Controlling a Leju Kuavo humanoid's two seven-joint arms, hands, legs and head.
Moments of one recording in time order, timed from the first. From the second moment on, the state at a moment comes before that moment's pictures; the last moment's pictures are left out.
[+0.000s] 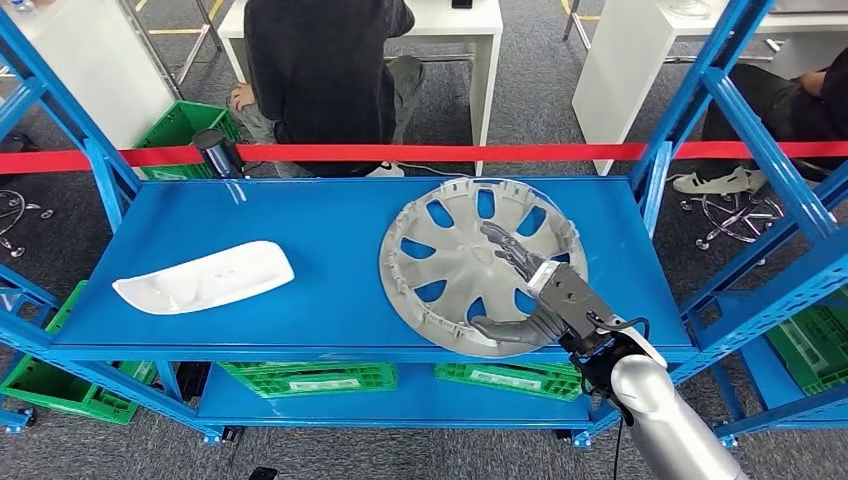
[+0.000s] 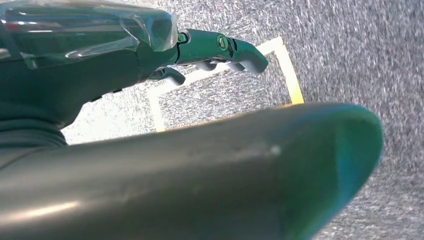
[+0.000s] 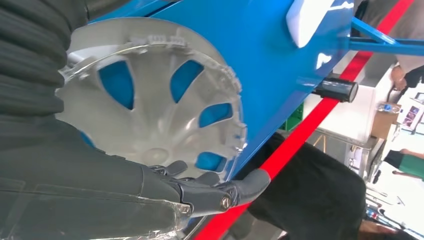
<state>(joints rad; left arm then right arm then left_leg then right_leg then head) -0.06 0.04 -0.78 -0.25 0.70 0.13 -0.09 -0.26 -0.35 0.62 -1.50 -0.08 0.21 -0.09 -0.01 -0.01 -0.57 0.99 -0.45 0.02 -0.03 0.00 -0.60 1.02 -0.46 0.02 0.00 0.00</state>
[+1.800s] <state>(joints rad) -0.10 0.05 -0.78 -0.25 0.70 0.20 -0.04 -0.30 -0.40 0.72 -1.22 -0.01 0.25 -0.01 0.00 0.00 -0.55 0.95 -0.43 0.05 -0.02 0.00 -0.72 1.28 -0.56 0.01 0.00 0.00</state>
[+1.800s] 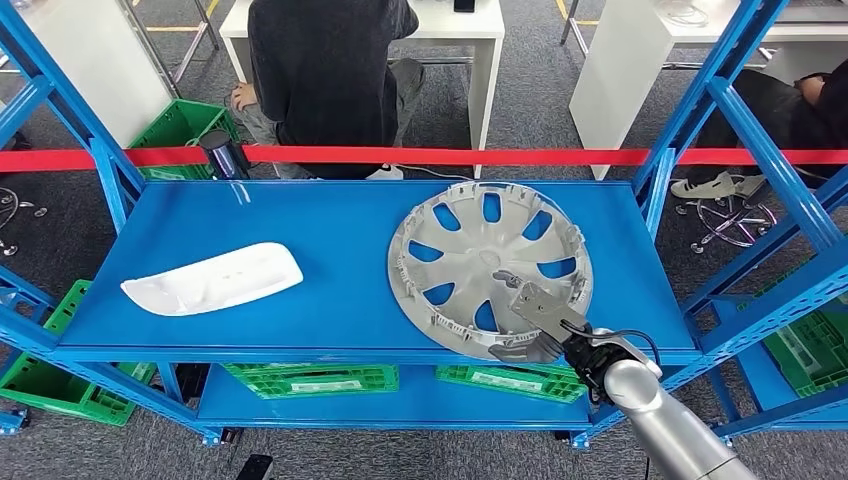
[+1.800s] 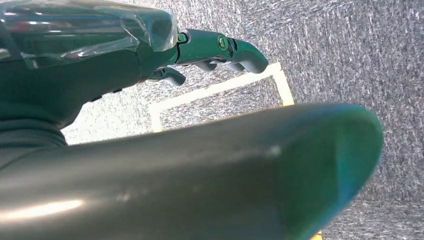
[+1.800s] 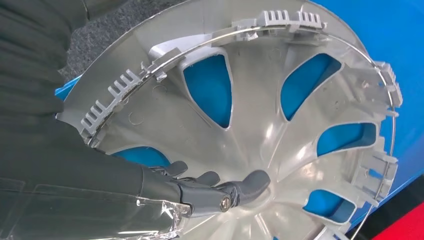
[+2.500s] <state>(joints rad) -0.09 0.05 -0.79 -0.25 0.70 0.20 -0.06 -0.39 -0.41 0.79 -1.18 0.03 0.27 0.00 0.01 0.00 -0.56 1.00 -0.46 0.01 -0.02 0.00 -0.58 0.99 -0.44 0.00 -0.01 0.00</state>
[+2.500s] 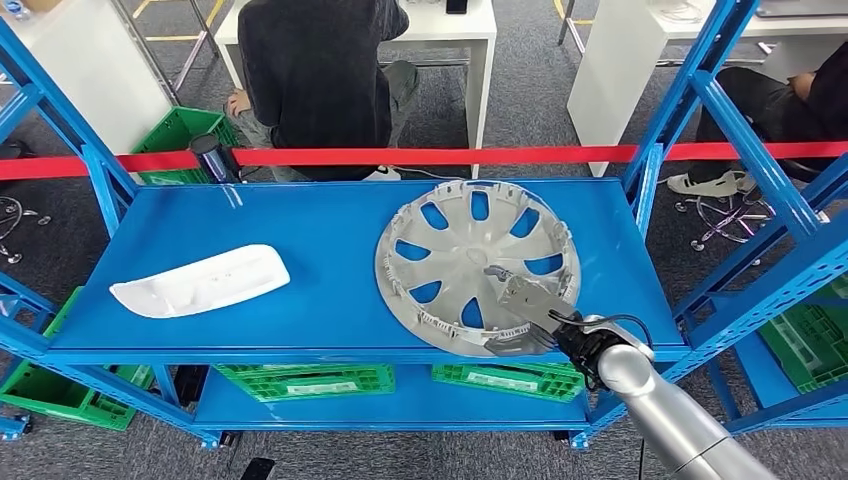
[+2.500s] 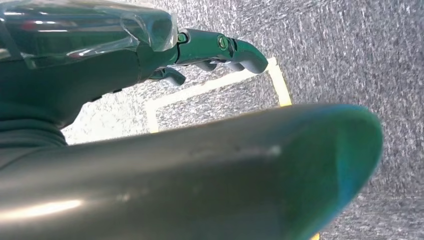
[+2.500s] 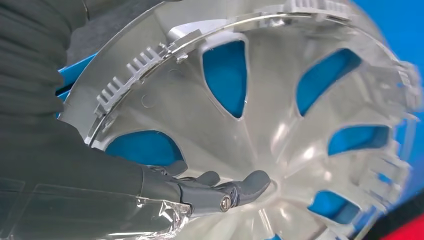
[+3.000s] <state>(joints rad) -0.11 0.05 -0.80 -0.25 0.70 0.21 -0.04 -0.54 -0.48 0.98 -1.10 0.17 0.42 0.01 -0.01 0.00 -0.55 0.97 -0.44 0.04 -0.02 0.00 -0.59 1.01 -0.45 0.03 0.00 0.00</state>
